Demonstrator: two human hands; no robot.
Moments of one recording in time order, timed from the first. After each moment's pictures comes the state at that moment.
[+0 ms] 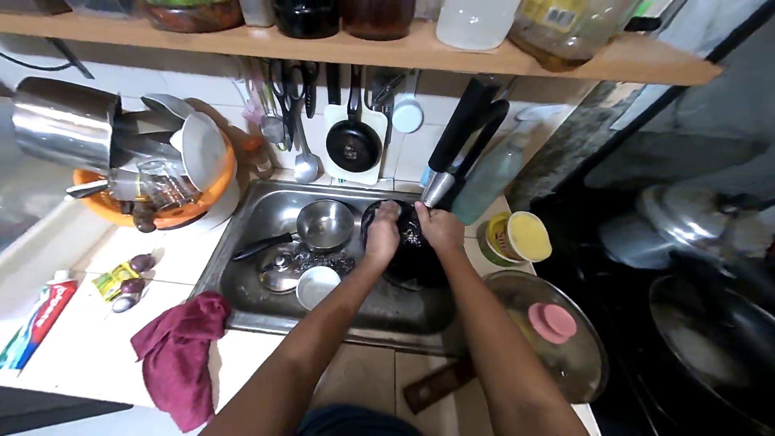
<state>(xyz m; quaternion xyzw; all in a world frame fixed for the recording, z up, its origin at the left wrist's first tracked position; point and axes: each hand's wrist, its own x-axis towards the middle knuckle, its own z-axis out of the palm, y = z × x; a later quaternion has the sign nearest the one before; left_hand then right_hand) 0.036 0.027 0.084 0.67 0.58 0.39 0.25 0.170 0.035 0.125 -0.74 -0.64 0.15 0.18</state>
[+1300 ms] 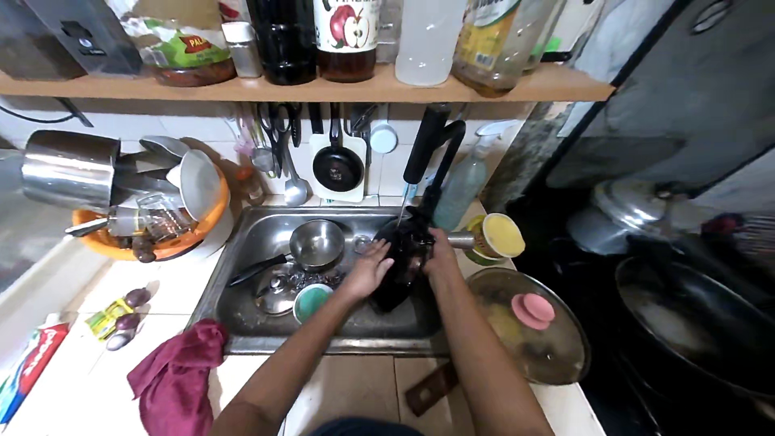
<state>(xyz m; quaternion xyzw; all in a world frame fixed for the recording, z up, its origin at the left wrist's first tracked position) -0.002 -0.020 0.091 0.78 0.45 0.24 0.36 0.172 0.004 0.111 -0.57 -0.06 0.56 0.61</state>
